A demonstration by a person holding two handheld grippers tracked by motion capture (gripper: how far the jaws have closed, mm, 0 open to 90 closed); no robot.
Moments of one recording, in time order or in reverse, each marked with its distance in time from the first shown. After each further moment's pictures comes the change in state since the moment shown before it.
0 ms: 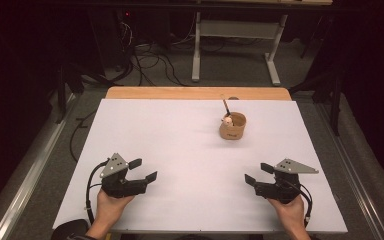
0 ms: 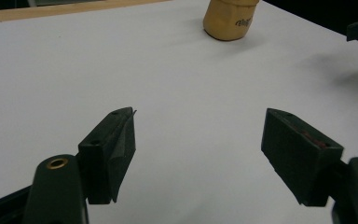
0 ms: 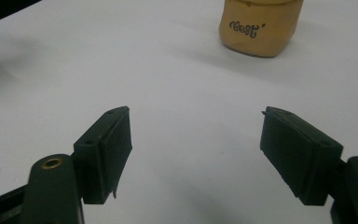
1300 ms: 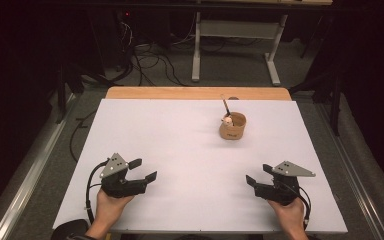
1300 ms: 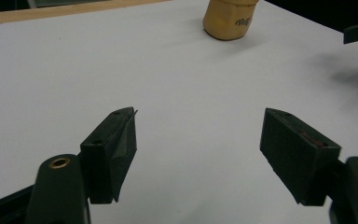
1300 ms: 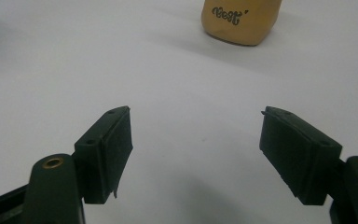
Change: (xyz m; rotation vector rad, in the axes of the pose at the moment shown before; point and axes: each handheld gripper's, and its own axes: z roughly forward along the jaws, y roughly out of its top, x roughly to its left) left arm 0.000 0.000 0.000 0.002 0.000 0.008; right arm 0.000 -0.008 0.003 0.019 -0.073 -0.021
